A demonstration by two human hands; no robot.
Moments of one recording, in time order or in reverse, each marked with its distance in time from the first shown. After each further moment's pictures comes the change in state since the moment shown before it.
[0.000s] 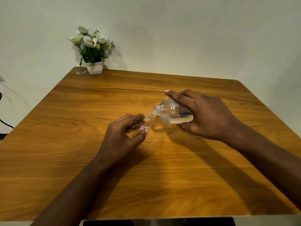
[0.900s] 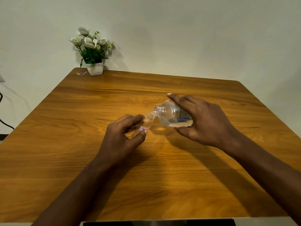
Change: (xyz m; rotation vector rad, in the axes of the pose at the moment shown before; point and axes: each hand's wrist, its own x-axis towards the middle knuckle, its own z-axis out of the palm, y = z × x) left_hand 0.001 0.003 -0.003 0.026 -0.002 0.020; right_hand -0.008 0.000 0.015 0.119 0.067 0.054
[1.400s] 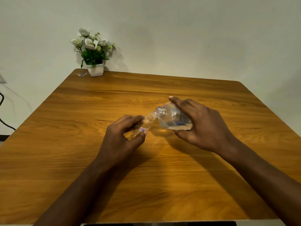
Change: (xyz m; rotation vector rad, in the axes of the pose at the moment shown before) left_hand 0.000 0.001 0.000 0.022 0.011 0.013; right_hand -0.007 -0.004 0.011 0.071 0.045 0.056
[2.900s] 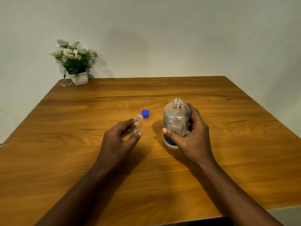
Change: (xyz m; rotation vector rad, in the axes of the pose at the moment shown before) left_hand 0.009 -0.012 0.030 0.029 -0.019 -0.212; right_hand -0.033 0.003 0.043 0.718 0.484 0.381
